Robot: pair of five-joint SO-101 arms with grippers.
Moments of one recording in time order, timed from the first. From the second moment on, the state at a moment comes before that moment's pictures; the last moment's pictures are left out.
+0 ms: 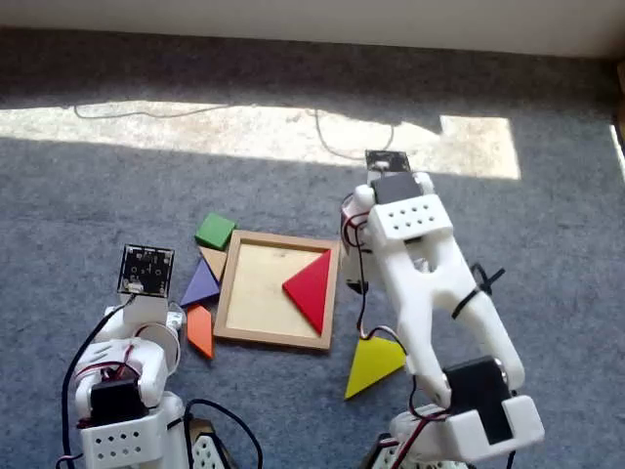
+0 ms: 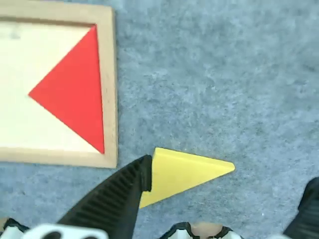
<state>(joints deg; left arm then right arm) -17.4 -101.8 91.6 69.5 -11.8 -23.1 -6.2 17.5 88.0 -12.4</state>
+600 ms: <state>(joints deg) -17.4 -101.8 91.6 69.5 -11.8 -37.5 -25.1 60.8 74.5 11.0</state>
